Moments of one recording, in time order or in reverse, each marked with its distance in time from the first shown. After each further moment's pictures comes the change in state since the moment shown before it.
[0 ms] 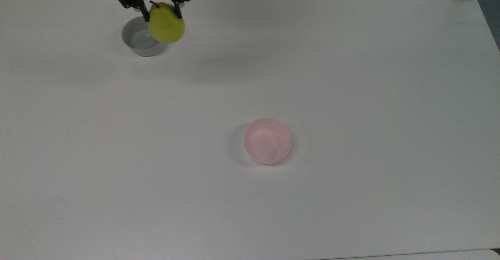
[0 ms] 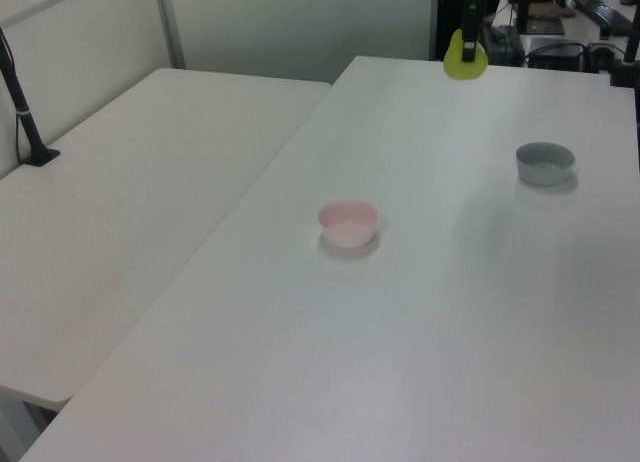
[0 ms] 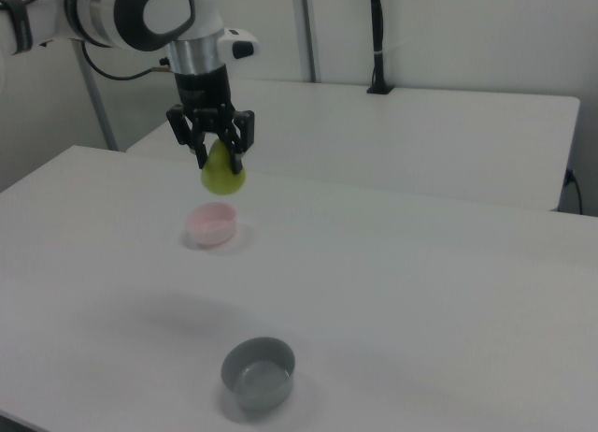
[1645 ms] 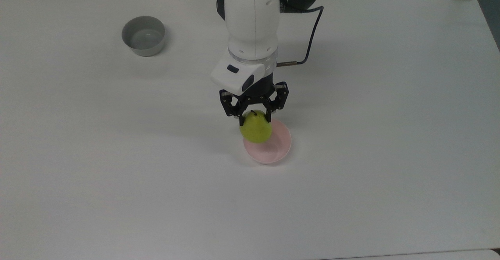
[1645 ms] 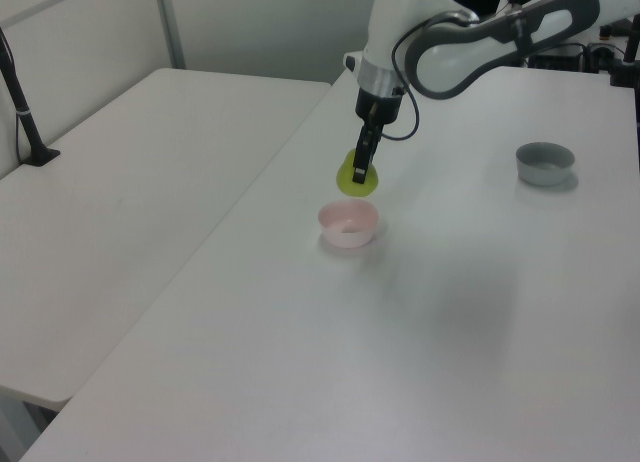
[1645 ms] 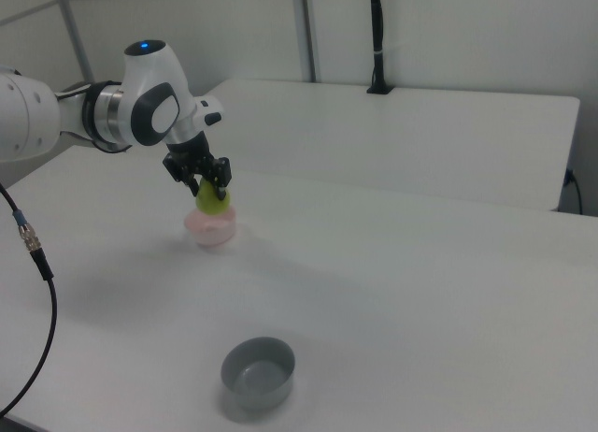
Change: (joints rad) arm 0.251 0.344 0.012 -0.030 0.033 0.588 0.230
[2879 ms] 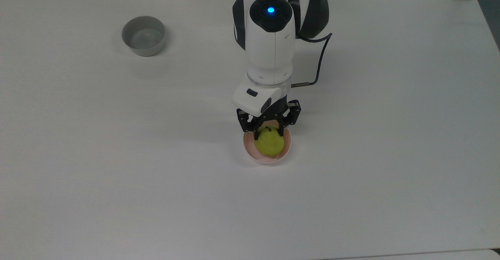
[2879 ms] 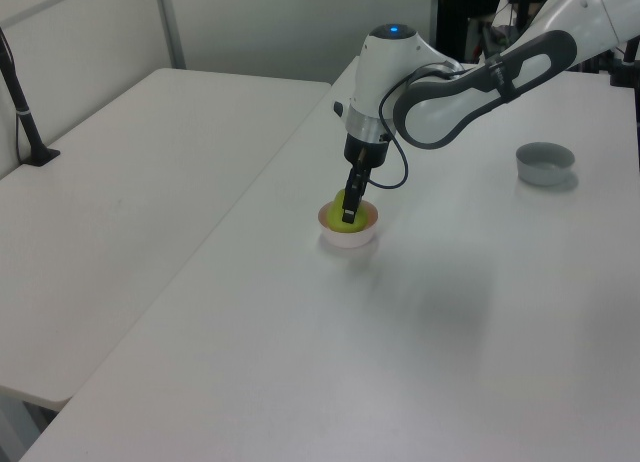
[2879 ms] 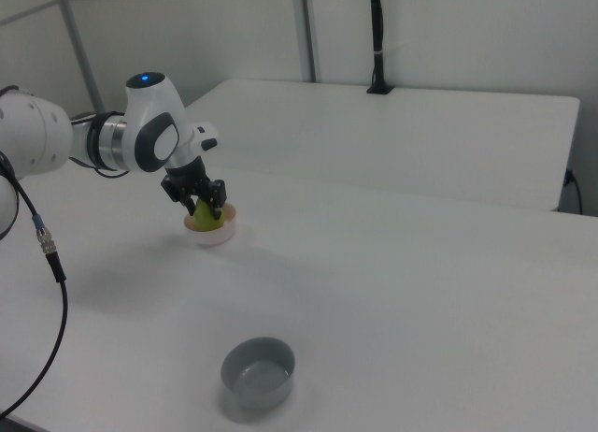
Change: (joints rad) arm 0.020 0.104 0.027 0.002 0.000 0.097 0.029
